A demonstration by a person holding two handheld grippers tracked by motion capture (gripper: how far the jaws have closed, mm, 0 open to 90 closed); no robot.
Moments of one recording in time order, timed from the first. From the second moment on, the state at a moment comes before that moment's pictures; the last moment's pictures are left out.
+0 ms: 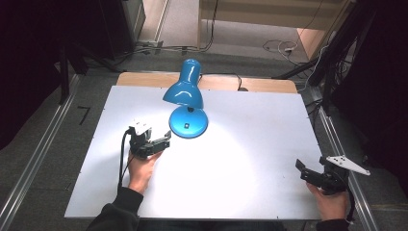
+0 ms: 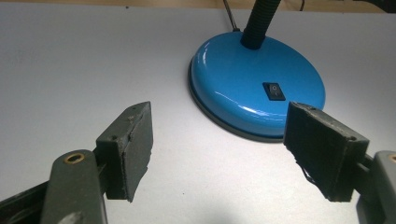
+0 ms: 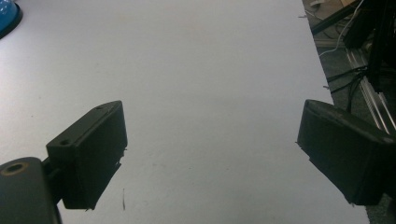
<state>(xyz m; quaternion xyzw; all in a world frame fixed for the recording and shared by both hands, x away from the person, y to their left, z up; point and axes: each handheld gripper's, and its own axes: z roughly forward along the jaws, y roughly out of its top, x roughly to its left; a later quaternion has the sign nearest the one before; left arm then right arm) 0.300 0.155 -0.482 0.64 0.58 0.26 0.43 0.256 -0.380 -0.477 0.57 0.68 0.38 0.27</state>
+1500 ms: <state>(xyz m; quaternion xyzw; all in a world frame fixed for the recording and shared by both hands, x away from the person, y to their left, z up) 0.226 0.218 -0.475 0.64 0.58 0.28 0.42 0.249 -0.391 -0.477 0.58 0.67 0.38 0.26</state>
